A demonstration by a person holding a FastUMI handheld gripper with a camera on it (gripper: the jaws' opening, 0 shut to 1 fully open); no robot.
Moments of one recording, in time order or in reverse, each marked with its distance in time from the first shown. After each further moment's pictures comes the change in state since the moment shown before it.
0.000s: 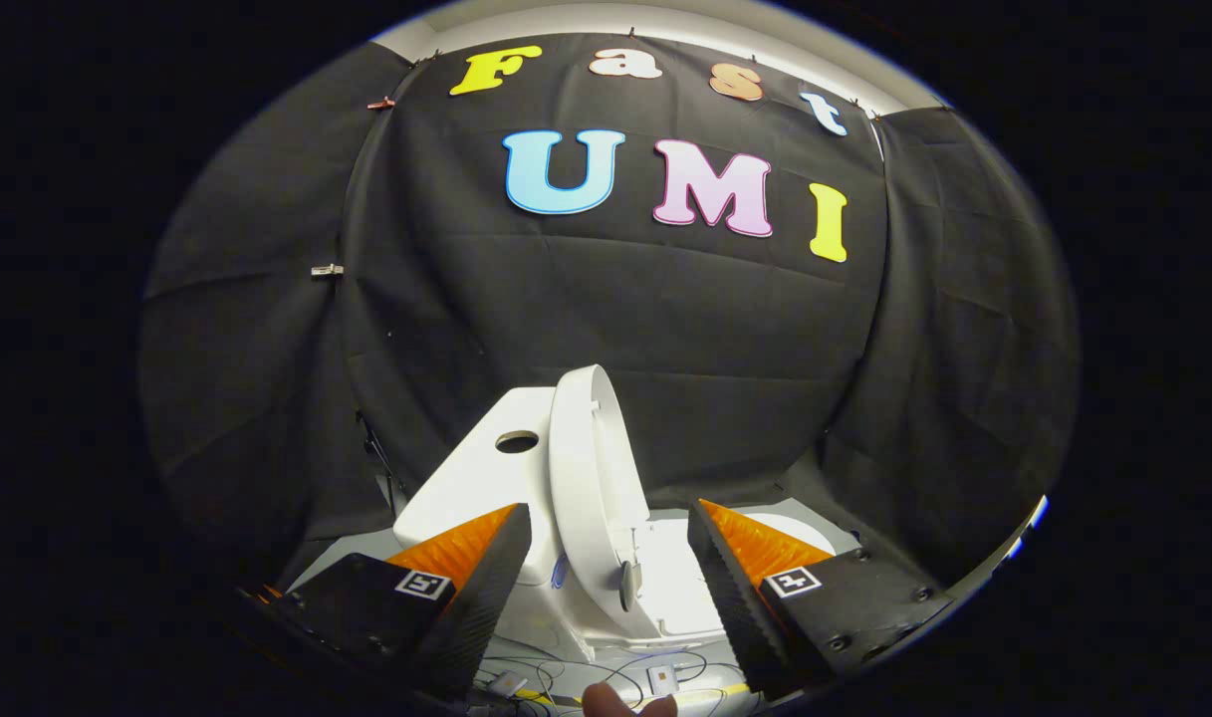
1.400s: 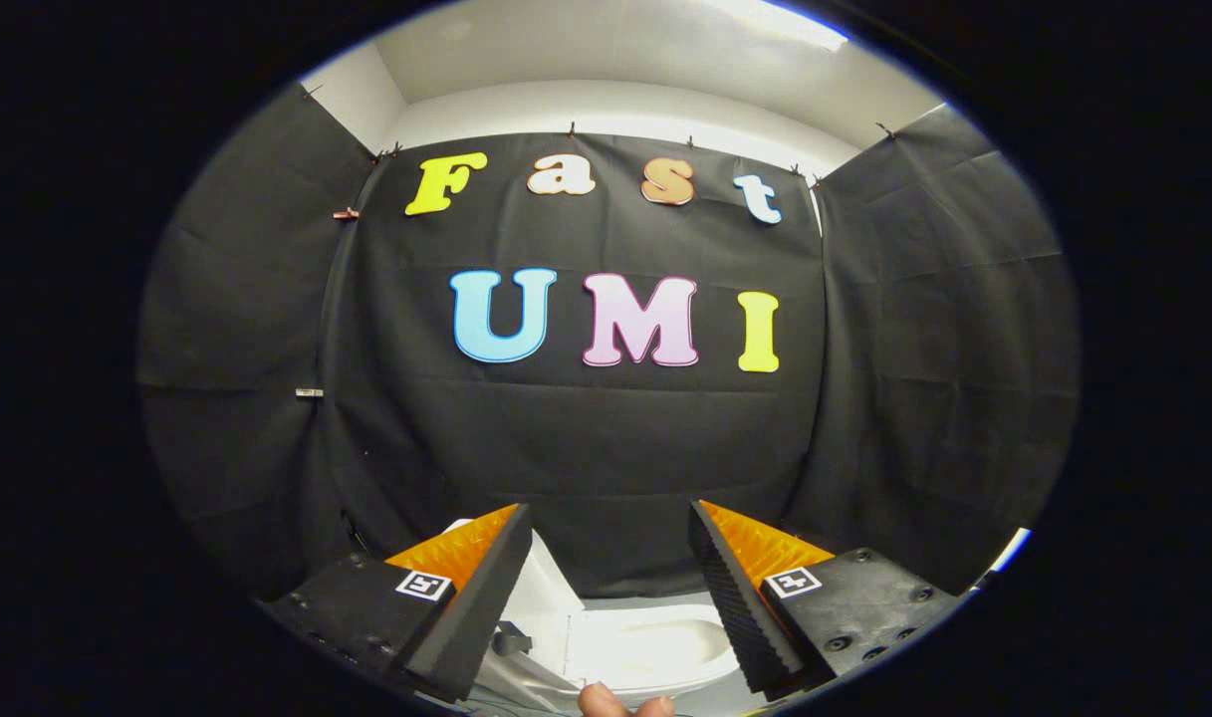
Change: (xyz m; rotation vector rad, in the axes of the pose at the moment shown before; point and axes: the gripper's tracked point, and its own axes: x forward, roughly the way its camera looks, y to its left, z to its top) arm -0.110 -0.149 0.152 0.045 -0.330 -0.073
